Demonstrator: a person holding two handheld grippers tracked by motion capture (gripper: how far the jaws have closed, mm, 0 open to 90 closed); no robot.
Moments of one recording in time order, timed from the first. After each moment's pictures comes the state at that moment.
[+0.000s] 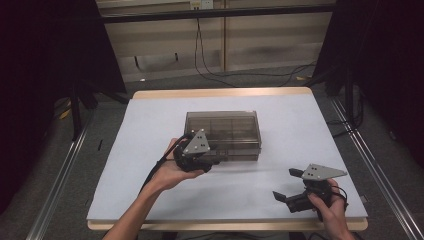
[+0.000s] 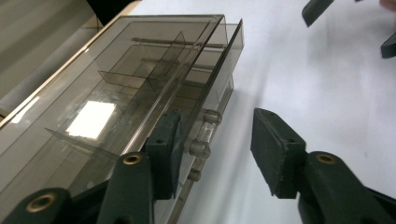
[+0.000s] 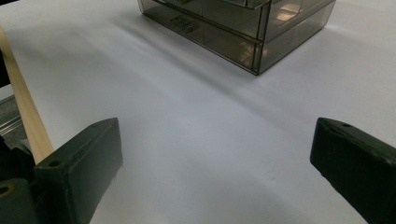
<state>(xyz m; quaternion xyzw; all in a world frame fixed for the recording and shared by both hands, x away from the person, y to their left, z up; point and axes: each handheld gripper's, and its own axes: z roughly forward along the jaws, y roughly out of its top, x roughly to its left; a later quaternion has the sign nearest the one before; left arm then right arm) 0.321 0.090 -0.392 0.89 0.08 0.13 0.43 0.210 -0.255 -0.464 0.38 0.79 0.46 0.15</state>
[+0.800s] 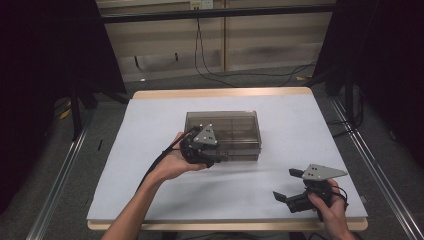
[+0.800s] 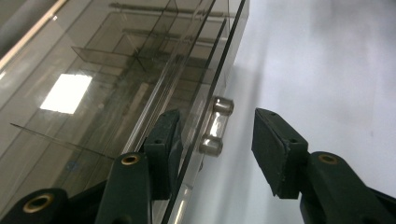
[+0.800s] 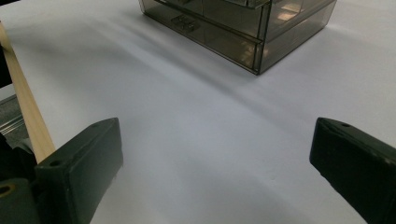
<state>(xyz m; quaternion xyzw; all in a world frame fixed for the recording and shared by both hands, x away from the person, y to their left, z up) 0.347 0.078 -0.397 0.92 0.07 0.09 0.37 0.210 -0.256 -0.464 0.38 0.79 0.46 0.15</state>
